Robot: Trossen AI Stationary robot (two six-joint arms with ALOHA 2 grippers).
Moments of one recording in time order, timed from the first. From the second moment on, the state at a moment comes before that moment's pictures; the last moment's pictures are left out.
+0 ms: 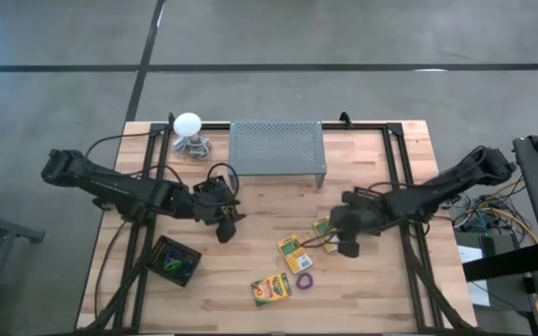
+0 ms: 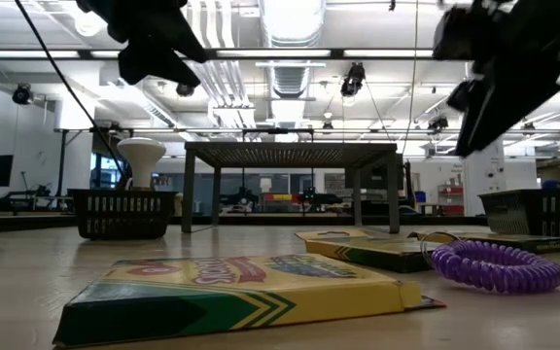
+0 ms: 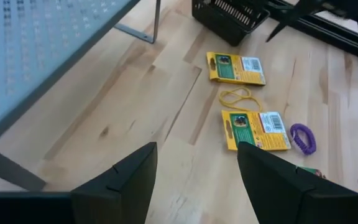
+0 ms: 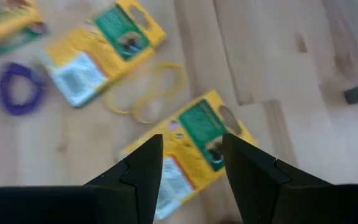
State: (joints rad) left arm -0.25 1.22 0.88 -0.40 -0.36 -0.58; right arm 0.34 1.25 0.75 -0.59 0.23 0.50
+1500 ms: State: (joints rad) left arm -0.26 1.22 0.86 -0.40 -0.38 -0.57; right arm -0.42 1.51 0.70 -0.44 -0.71 0.12
